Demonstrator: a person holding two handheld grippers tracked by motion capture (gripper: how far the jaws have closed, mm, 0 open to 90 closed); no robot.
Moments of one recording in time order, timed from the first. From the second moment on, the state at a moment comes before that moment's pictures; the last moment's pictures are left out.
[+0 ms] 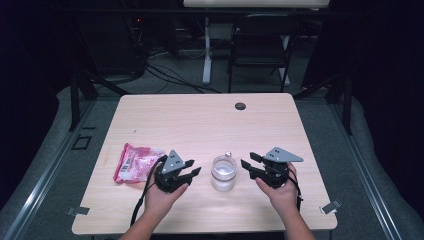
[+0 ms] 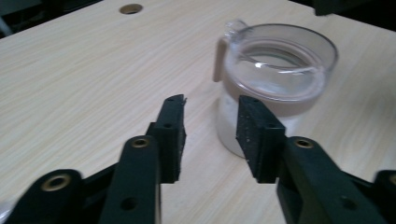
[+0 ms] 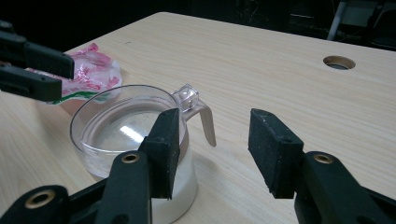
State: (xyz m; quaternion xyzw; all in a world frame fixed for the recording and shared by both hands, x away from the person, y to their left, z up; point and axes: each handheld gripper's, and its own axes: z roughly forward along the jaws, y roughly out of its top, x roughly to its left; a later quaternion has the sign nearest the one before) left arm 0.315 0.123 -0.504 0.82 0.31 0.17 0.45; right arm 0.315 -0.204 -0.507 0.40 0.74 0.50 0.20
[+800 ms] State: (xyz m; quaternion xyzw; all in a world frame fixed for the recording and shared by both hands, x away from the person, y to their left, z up) left arm 0.327 0.209 -0.527 0.79 0.39 0.22 0.41; right arm 0.322 -0.211 -0.517 0.42 0.74 0.48 0.21
